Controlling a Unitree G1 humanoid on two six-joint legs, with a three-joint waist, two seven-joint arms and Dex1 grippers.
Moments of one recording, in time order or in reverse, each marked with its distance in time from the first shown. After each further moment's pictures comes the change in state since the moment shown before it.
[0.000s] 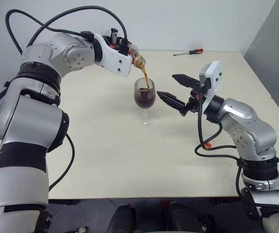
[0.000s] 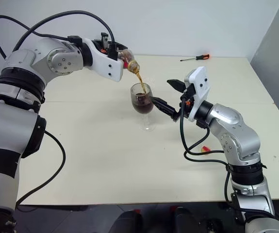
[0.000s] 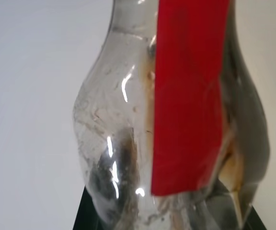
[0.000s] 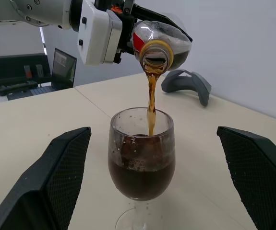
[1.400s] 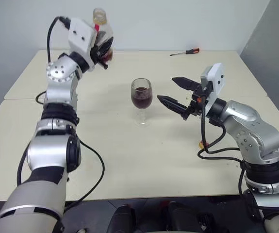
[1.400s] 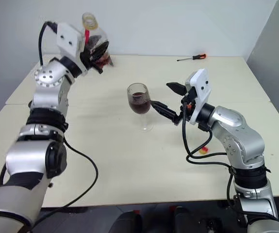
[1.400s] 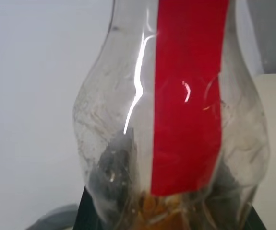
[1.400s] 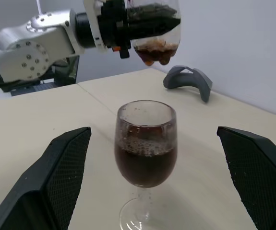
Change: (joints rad) left arm 0.482 -0.145 0.680 -0.447 -0.839 0.629 -0.292; right arm 0.036 -0.024 -0.018 -0.080 0.047 0.052 0.016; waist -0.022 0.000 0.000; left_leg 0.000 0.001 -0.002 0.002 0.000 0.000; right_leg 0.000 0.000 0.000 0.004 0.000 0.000
